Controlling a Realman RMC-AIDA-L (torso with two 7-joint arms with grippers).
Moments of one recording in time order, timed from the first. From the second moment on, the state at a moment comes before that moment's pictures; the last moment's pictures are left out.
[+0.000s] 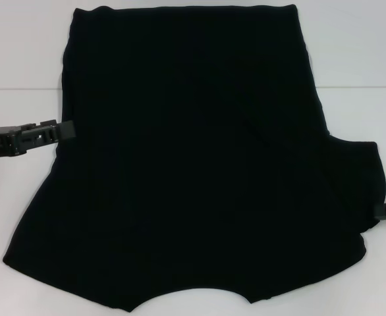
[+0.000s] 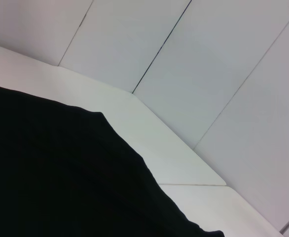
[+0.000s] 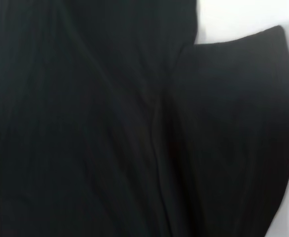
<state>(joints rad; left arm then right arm) -0.54 -2.04 0.24 0.89 2.18 1.72 -1.89 0.63 1.88 -0.58 -0.55 -2.47 -1.40 2.48</state>
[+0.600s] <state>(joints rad) -0.54 -2.04 0.24 0.88 2.18 1.72 -1.89 0.62 1.87 -0.57 -0.56 -2.47 -1.39 2.49</state>
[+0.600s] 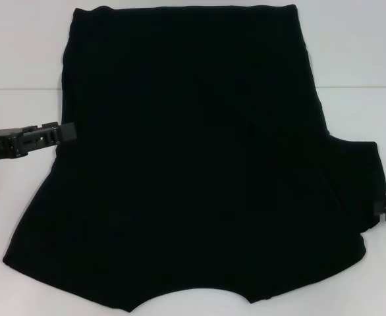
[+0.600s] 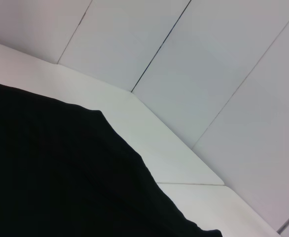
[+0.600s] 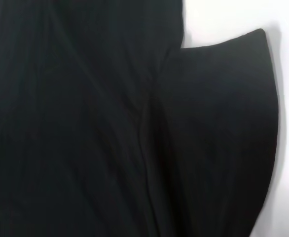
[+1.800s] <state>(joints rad) -0.52 -2.05 0.24 0.88 2.12 1.73 -1.90 0.59 1.87 -0.52 -0.63 -2.47 -1.35 2.49</state>
